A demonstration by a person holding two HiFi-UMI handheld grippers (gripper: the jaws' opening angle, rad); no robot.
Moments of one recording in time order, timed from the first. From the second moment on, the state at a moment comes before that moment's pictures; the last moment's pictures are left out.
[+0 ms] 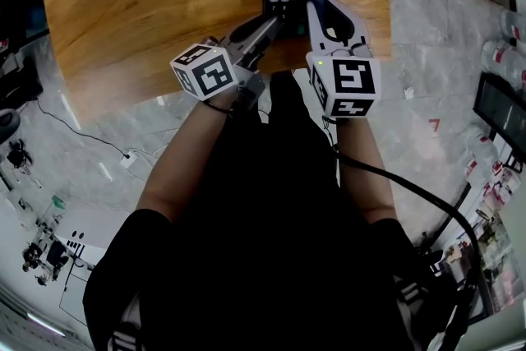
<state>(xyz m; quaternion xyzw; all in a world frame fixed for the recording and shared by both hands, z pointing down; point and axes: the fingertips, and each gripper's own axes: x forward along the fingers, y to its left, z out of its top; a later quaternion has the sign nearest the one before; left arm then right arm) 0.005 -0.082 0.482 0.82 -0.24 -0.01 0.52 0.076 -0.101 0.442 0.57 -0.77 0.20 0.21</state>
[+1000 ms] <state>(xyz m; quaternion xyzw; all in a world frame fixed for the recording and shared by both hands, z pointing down) -0.014 -0.083 0.454 0.82 -0.22 -0.05 0.52 0.074 -0.113 0.443 0.58 -0.76 0.19 0.21</state>
